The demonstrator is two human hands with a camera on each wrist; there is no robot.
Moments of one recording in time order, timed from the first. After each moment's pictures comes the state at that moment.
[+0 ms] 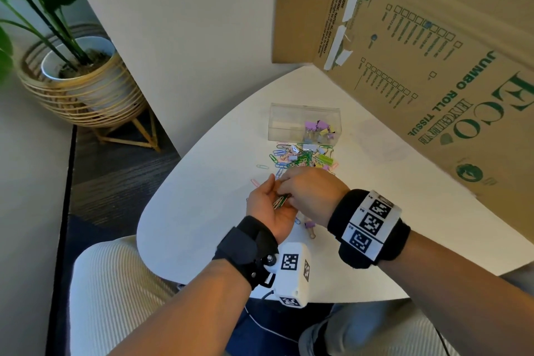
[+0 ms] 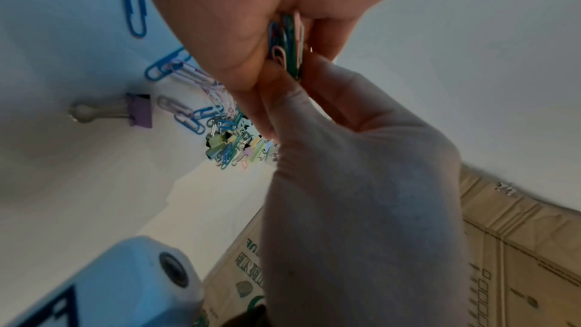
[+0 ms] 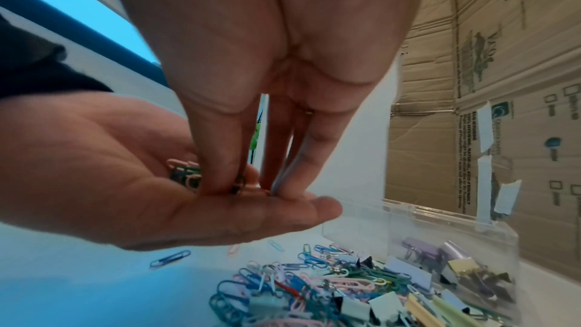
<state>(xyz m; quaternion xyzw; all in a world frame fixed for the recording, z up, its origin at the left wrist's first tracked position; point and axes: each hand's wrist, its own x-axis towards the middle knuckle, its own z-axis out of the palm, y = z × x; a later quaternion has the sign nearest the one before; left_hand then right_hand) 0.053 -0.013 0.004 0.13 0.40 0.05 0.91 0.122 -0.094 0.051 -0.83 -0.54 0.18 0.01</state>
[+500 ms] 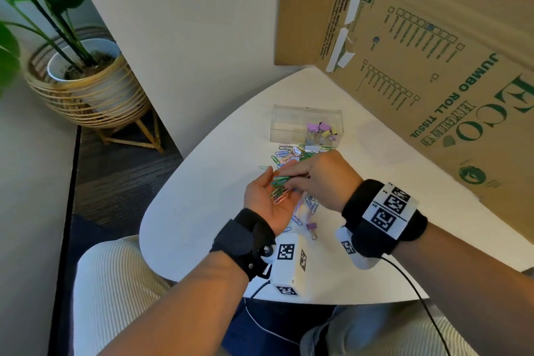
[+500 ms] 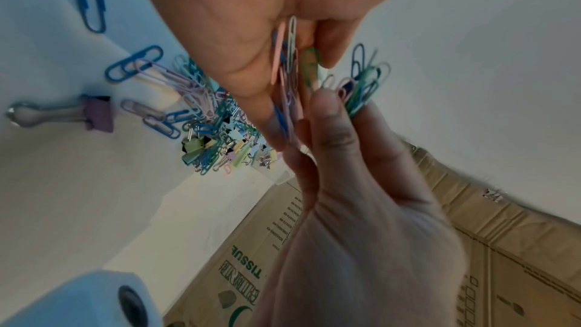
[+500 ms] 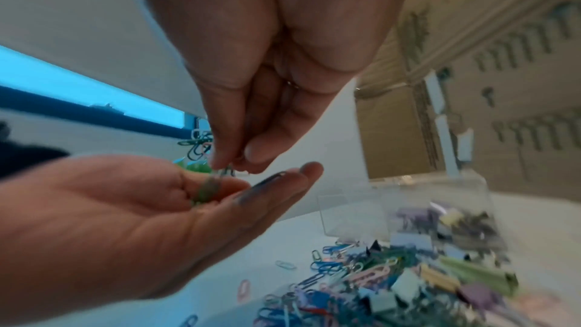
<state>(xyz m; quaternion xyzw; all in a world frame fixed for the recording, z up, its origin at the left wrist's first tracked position) 0.057 0.000 0.010 0.11 0.32 0.04 0.94 0.130 -0.104 0.079 -0.84 -0.44 0.20 0.26</state>
